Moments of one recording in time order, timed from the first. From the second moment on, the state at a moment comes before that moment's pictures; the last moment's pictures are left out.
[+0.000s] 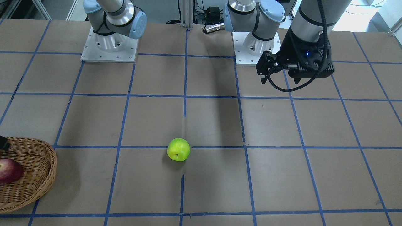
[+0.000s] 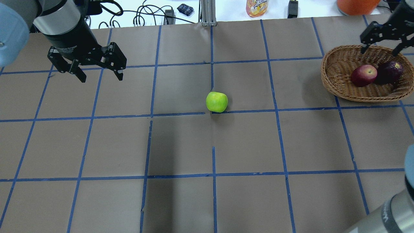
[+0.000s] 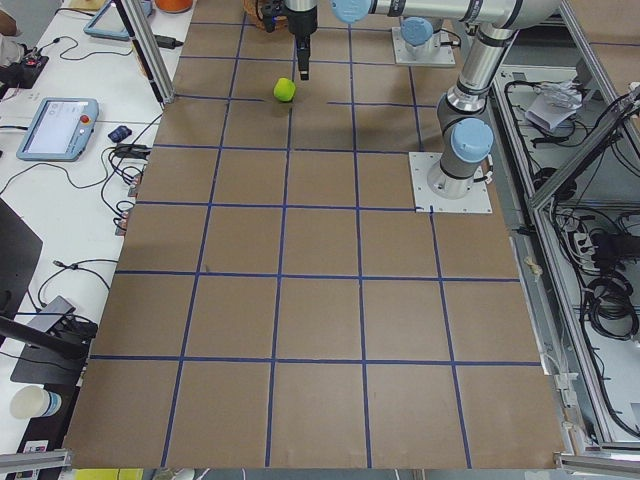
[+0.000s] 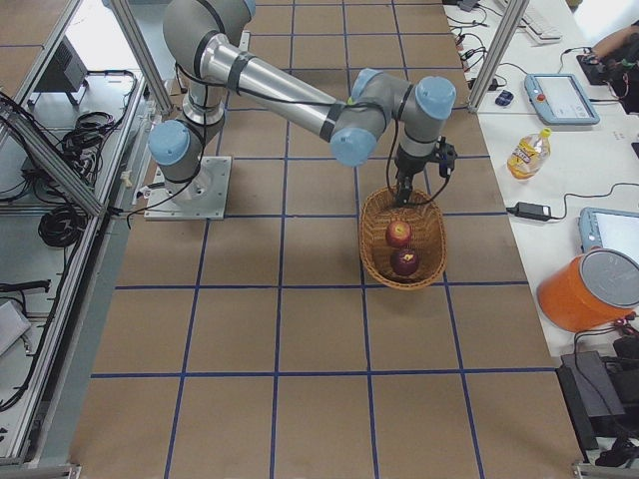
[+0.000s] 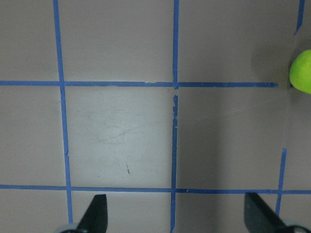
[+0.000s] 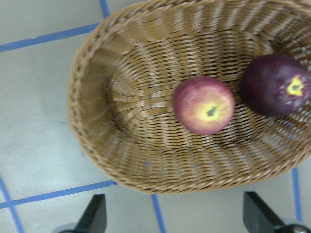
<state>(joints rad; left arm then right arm) -1.55 -1.60 -1.52 -1.62 1.60 0.00 1.21 -1.19 1.35 -1.68 -1.59 -0.12</state>
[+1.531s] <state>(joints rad) -1.54 -1.61 -1.52 -1.60 1.64 0.00 1.90 -0.97 1.37 -1.90 -1.53 0.69</state>
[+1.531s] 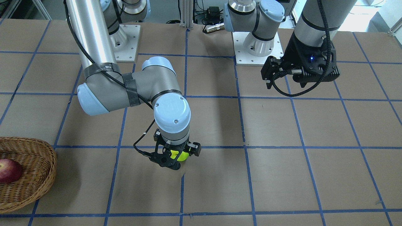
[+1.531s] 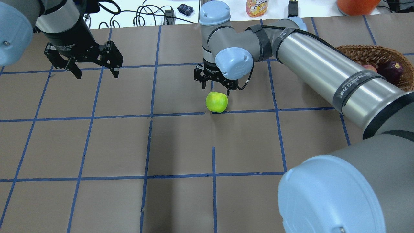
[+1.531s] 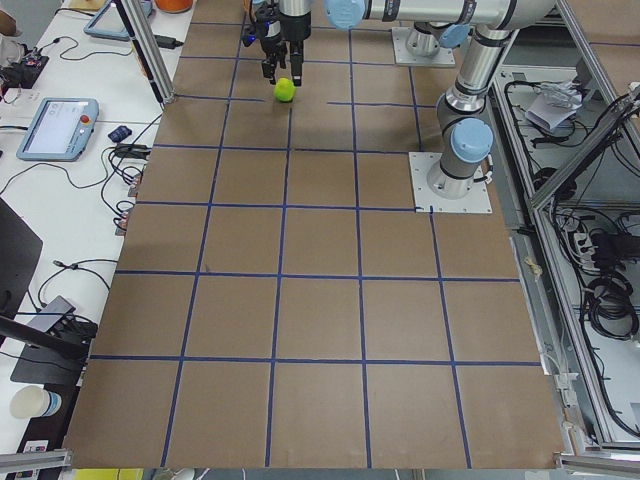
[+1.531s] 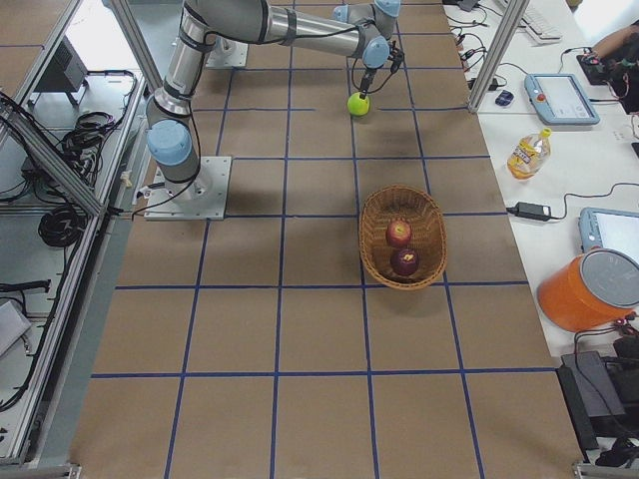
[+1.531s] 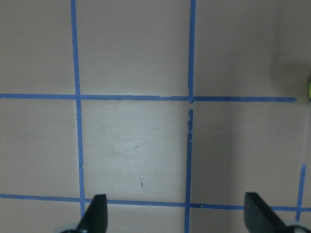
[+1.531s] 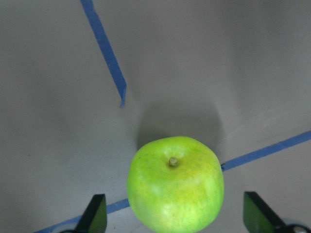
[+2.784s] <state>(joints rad) -1.54 -1.60 -1.52 -1.60 1.64 0.01 1.90 -0.97 1.43 -1.95 -1.50 0.70</state>
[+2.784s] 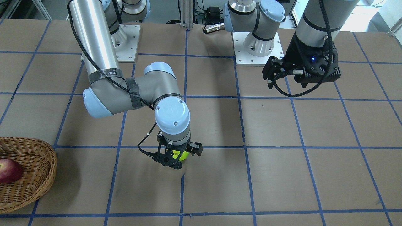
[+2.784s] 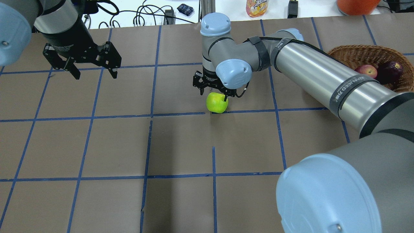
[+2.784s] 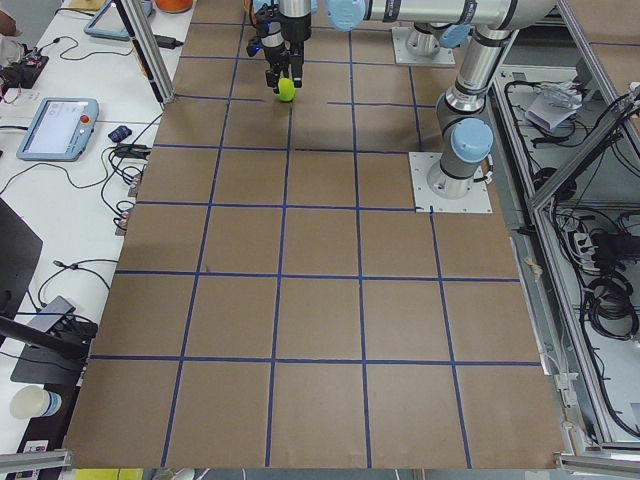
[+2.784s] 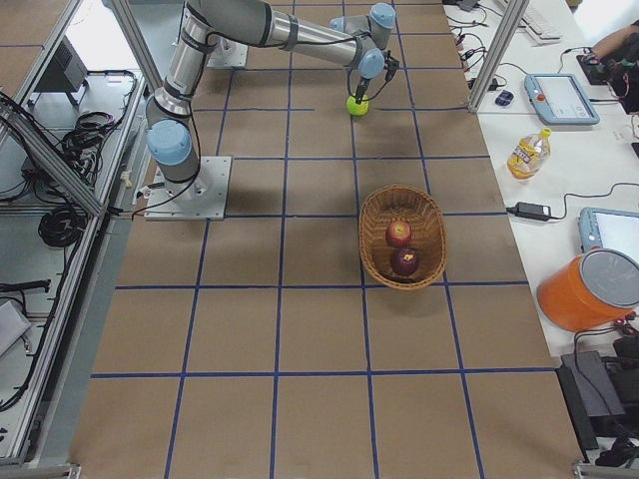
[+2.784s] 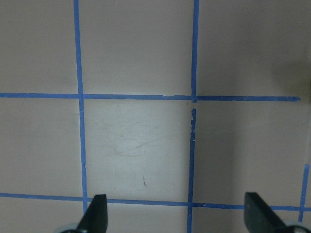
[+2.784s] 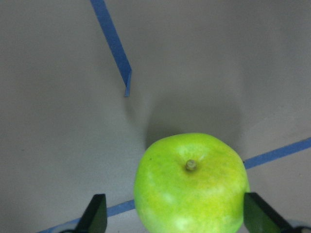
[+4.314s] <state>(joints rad) -1.54 -1.60 -1.53 -1.60 1.64 0.01 1.89 -0.97 1.48 -2.02 -1.55 0.67</state>
